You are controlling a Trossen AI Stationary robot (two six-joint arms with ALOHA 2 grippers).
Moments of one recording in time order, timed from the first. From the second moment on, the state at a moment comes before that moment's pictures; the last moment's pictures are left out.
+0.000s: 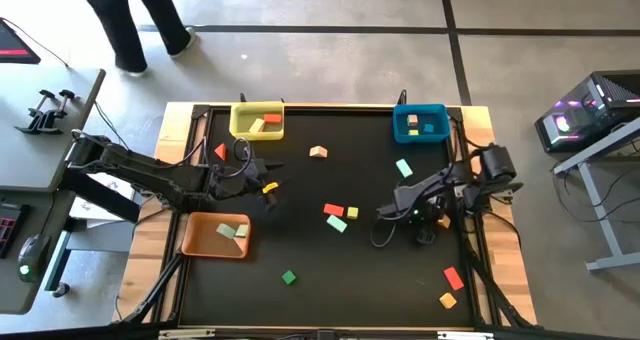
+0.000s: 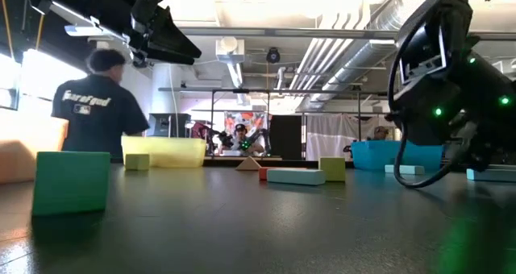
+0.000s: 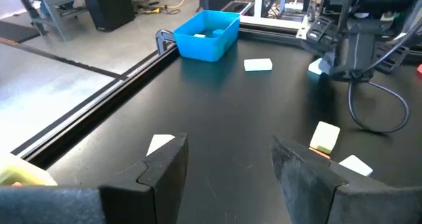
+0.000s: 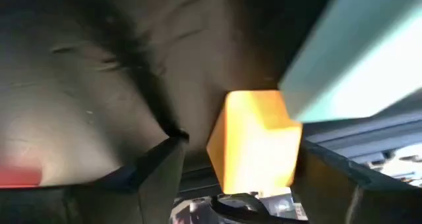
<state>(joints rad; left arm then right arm) -0.16 1.07 0.54 0.12 -0.60 -0.18 0.15 1.82 0.74 -1.21 -0.23 0.44</state>
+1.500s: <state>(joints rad) -0.32 1.35 0.58 0.69 -0.47 0.61 0.14 1.72 0.65 1.23 -0.01 0.04</state>
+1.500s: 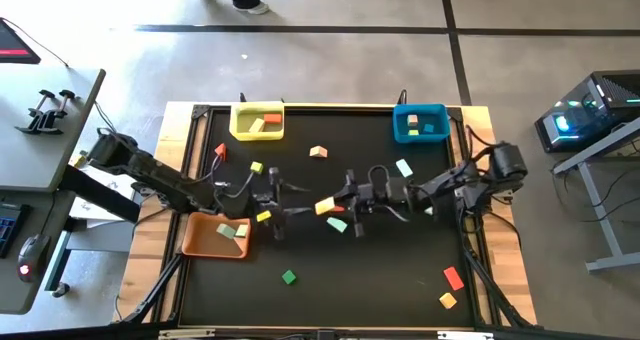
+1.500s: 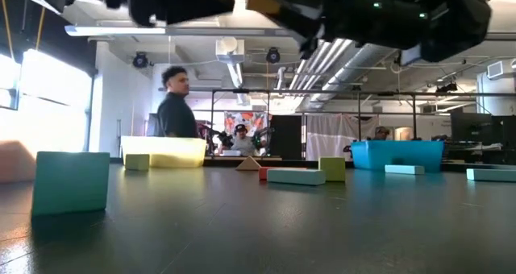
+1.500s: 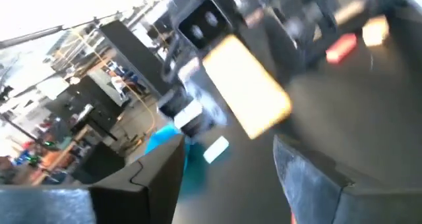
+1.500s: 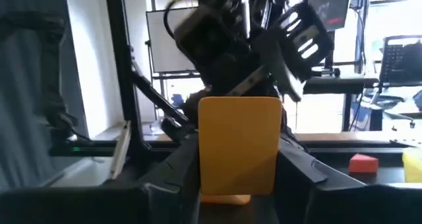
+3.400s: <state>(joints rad) -0.29 1.52 0.63 0.84 -0.41 1.22 0.05 1.74 0.82 0.86 -0.11 0.25</state>
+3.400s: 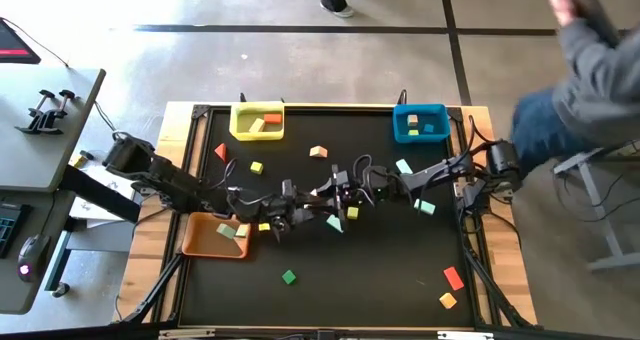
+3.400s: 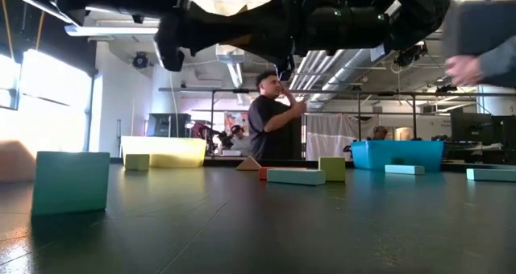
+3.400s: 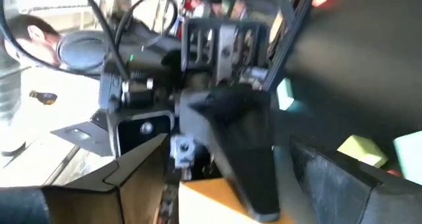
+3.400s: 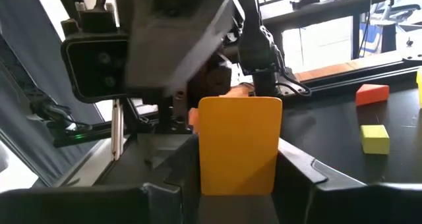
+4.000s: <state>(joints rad) -0.29 1.54 0.64 0.72 -0.53 1.12 0.05 1.75 0.82 0.84 -0.12 0.25</state>
